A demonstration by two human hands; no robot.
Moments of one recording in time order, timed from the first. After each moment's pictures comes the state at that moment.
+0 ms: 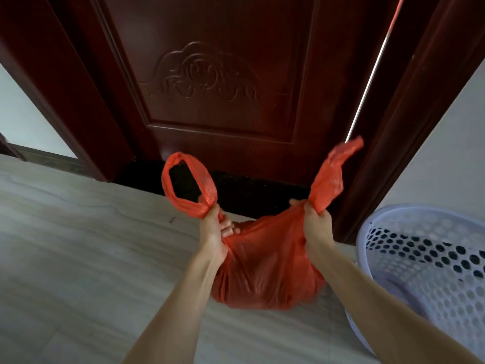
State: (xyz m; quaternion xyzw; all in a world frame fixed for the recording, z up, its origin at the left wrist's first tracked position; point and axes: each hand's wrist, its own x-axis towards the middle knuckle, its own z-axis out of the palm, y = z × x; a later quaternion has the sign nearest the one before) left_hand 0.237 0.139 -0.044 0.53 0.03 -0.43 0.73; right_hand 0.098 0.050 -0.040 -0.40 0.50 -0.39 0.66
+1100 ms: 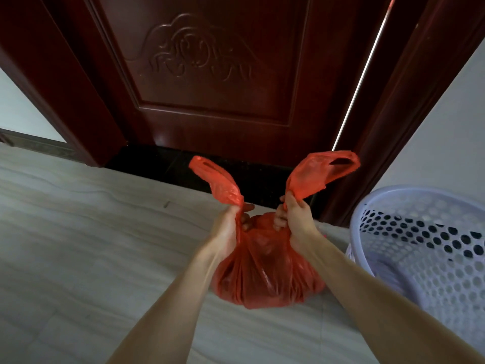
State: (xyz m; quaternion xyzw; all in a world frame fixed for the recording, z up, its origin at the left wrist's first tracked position) left_hand 0.209 0.135 -0.071 0.57 -0.07 -0.52 0.63; right_hand 0.105 0.063 -0.058 -0.38 0.45 -0.32 0.74
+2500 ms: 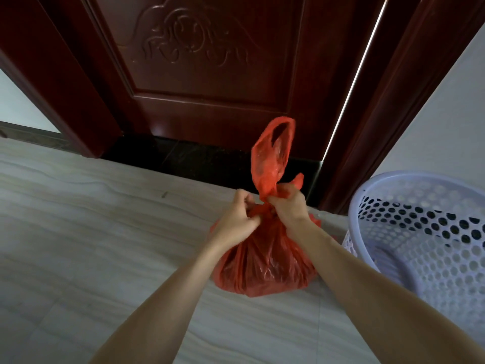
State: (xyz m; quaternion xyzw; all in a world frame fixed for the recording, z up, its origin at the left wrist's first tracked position) left_hand 0.201 0.150 -0.069 0.74 -0.43 -0.34 0.40; right_hand 0.107 0.064 -0.067 -0.54 0.52 -0.26 0.60
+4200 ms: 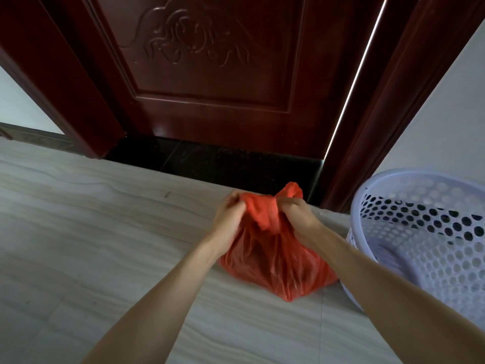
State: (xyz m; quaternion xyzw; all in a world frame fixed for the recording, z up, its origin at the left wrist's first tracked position) left_hand 0.205 0.154 -0.068 0.60 -0.26 -0.42 0.63; right_hand 0.091 0.071 -0.069 -0.53 0.45 -0.22 0.69
